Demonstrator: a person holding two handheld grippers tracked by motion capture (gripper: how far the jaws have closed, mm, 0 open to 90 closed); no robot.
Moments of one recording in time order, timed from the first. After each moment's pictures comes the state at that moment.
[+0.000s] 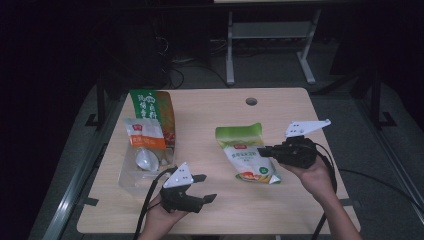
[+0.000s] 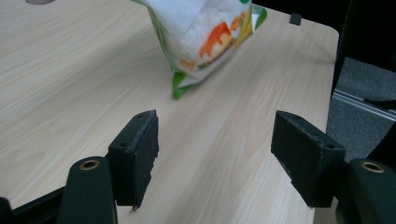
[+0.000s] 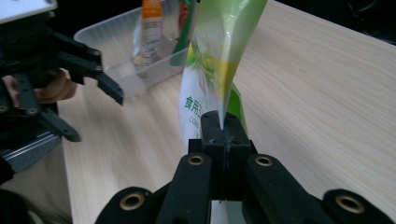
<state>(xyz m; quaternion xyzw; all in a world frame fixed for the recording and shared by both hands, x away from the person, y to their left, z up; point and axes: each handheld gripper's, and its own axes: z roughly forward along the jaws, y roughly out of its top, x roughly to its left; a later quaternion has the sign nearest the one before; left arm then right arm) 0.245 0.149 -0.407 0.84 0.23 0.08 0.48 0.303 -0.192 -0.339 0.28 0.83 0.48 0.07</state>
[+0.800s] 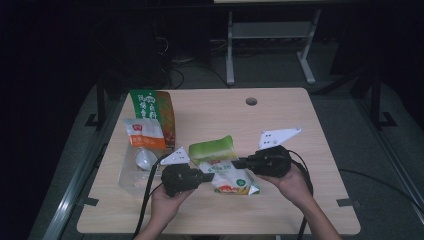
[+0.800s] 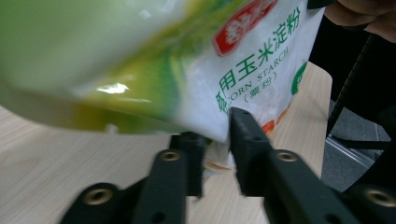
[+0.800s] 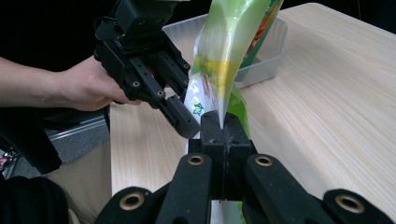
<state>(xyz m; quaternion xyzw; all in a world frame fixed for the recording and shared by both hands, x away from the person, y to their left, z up) 0.280 0.153 -0.405 0.81 0.30 0.01 0.50 0.292 -0.136 -0.347 0.20 0.84 0.51 0.02</state>
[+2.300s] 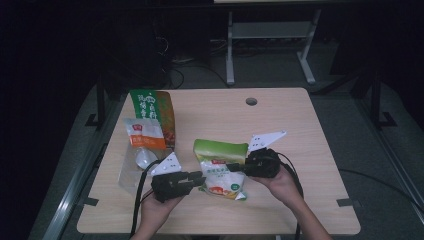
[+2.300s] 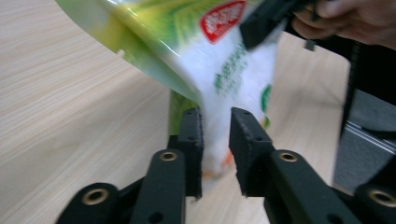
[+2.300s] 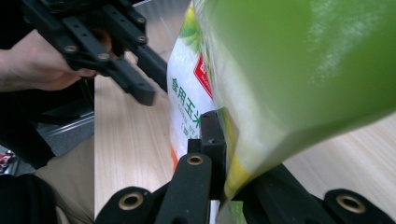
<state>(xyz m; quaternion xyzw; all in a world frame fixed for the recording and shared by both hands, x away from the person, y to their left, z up) 0.257 0.173 -0.399 0.83 0.26 0.06 0.50 0.307 -0.122 -0.378 0.22 0.85 0.48 0.00</state>
